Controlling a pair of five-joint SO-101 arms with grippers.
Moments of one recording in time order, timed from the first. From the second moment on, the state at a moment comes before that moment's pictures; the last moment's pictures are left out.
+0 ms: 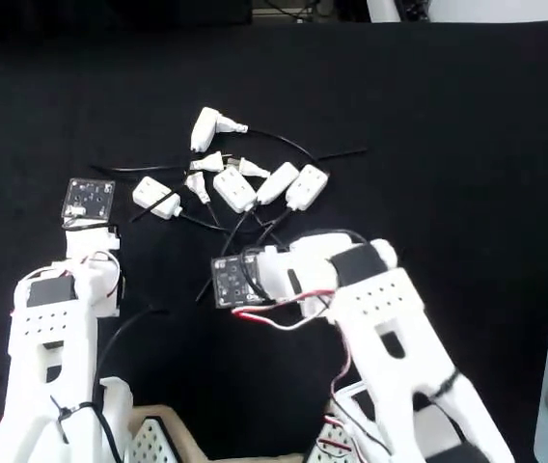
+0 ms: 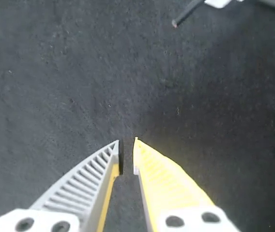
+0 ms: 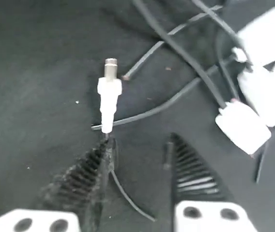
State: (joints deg) left arm -15.4 -47.1 67.8 51.6 -15.2; right arm -21.3 -39.7 52.3 66.7 76.4
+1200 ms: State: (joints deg) left arm -15.4 -47.3 69.2 50.0 -15.2; right arm -21.8 -8.6 38.0 73.0 -39.9
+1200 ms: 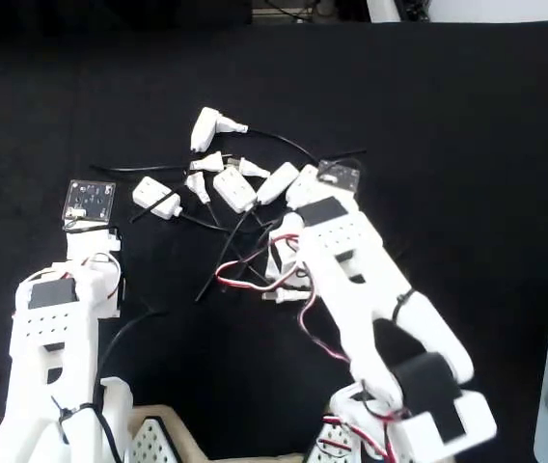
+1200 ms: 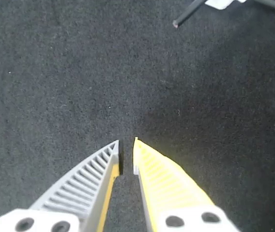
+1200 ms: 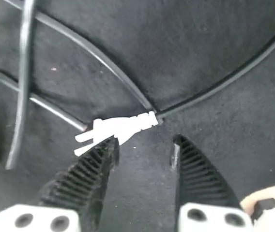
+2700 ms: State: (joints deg) left arm -15.4 -47.3 69.2 50.0 -15.2; right arm -17.5 3.1 28.1 77.1 -40.0
